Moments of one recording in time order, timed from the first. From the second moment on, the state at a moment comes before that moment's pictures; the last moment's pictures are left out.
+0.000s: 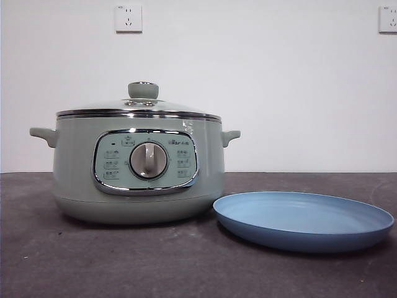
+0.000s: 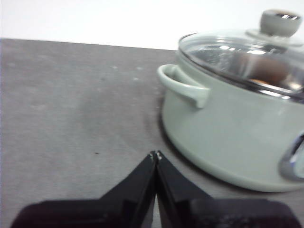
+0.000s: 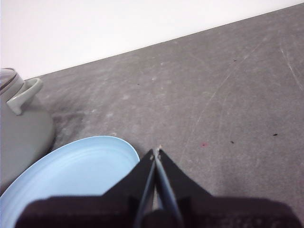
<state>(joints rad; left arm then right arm) -0.05 0.00 0.02 -0.18 0.13 -0.13 0.06 0.00 0.02 -0.19 -0.07 0.24</state>
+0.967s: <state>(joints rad) -0.05 0.16 0.39 -0.37 0.36 -0.38 0.06 0.19 0.40 -0.37 -0.35 0.43</state>
